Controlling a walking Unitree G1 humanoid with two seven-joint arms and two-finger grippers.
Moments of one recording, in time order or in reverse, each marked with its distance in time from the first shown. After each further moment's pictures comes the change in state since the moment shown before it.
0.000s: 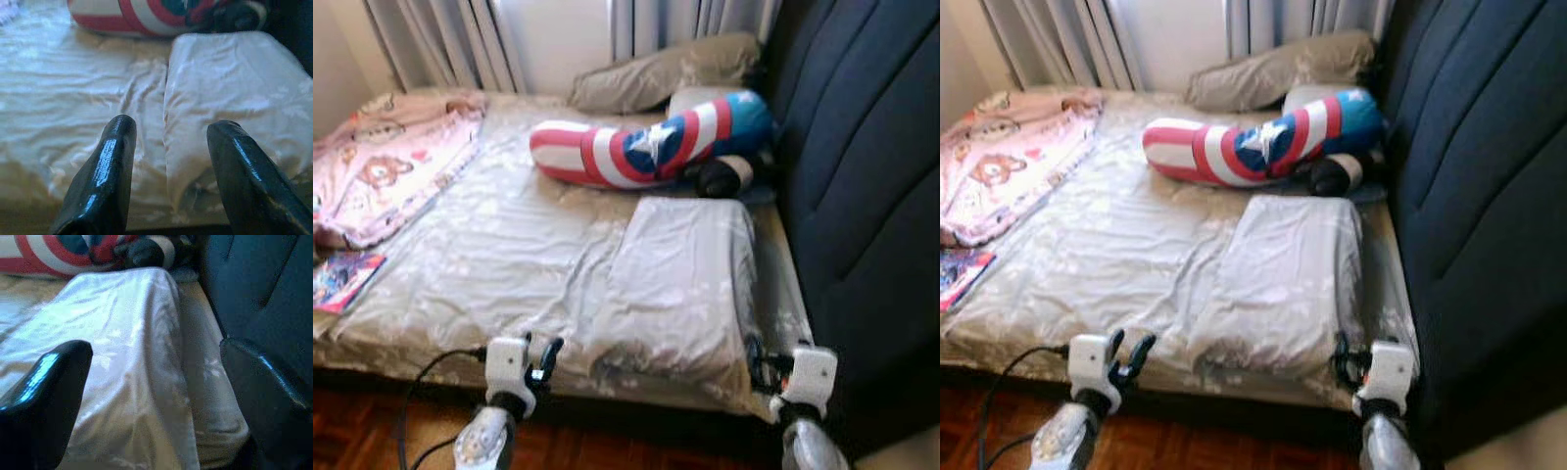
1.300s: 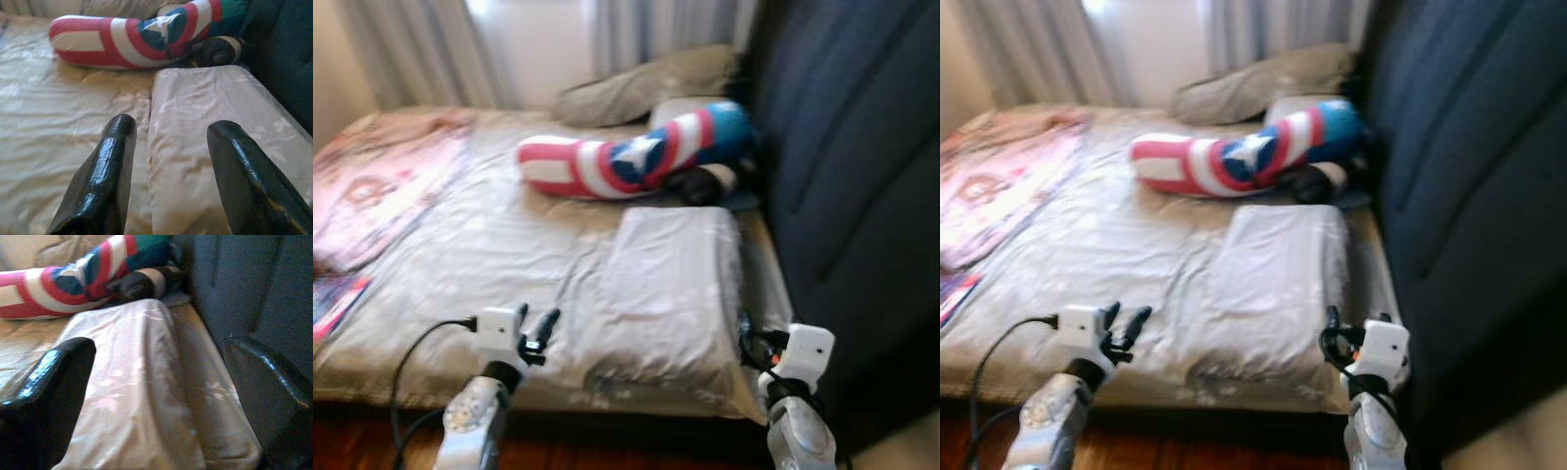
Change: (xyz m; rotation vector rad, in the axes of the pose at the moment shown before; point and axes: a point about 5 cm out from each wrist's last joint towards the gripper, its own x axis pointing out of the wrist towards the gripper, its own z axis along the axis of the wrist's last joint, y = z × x) left arm 0.019 0.004 0.036 -0.034 -0.036 -0.037; right arm 0.012 0.019 0.030 0.067 -0.042 -0.015
